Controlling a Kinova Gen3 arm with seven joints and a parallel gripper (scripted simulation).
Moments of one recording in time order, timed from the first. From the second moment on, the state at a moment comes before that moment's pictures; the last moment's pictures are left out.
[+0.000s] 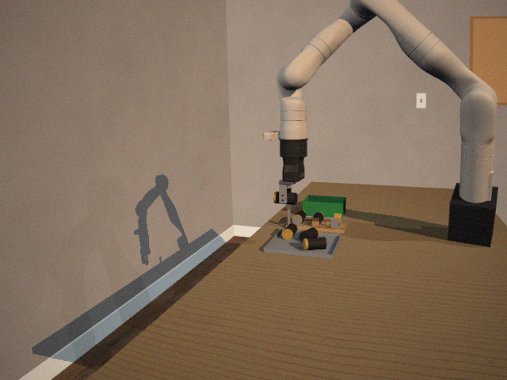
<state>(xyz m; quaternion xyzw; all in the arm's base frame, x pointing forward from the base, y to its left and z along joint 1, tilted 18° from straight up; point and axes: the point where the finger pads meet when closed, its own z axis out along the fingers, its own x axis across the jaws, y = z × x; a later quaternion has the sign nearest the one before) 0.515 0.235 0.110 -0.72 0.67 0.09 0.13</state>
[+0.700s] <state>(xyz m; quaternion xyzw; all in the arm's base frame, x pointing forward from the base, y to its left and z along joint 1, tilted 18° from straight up) 0.515 0.235 0.111 -0.82 0.54 0.07 0.14</state>
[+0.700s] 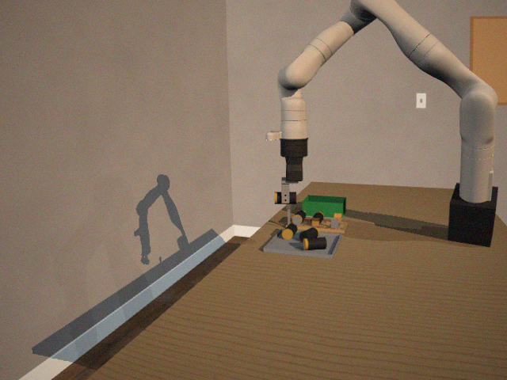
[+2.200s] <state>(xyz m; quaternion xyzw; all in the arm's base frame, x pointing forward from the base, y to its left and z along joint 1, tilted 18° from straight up) 0.515 0.234 0.111 -0.97 0.20 0.01 0.16</state>
